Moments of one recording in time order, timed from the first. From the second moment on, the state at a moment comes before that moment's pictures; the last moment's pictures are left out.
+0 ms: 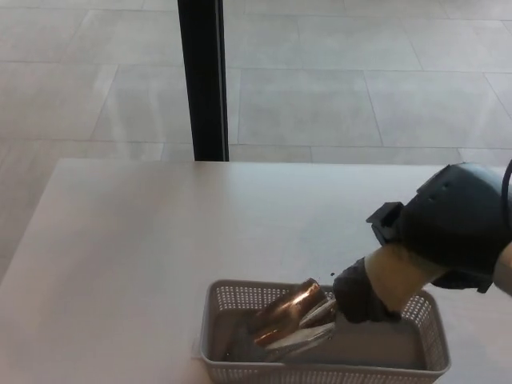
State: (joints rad) left_arm 0.05 0.65 0.28 1.30 -0.04 -0.04 -0.31; right_arm -0.42 -0.73 0.33 -0.25 -1.01 -0.14 0.44
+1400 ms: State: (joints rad) left_arm 0.06 0.65 0.27 1.30 -0.04 -0.04 -0.31; right_arm -0.02 -0.25 -0.12 -0.20 -0.71 0.02 0.28
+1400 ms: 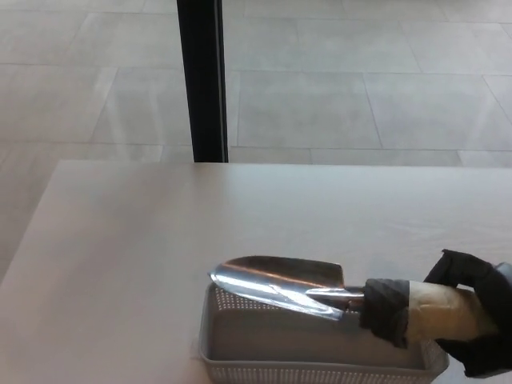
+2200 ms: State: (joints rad) left_arm 0.10 0.65 0.28 1.31 -0.05 -0.04 -0.29; right_arm -0.41 -0.41 -0.41 0.15 -0.44 0.13 0.24
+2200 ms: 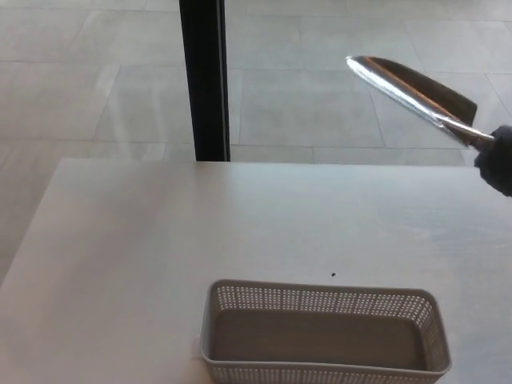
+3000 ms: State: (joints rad) left_arm 0.09 0.65 0.28 1.31 -0.05 -0.04 -0.30; right_arm -0.32 -0.51 -0.22 0.64 -0.50 0.16 -0.05
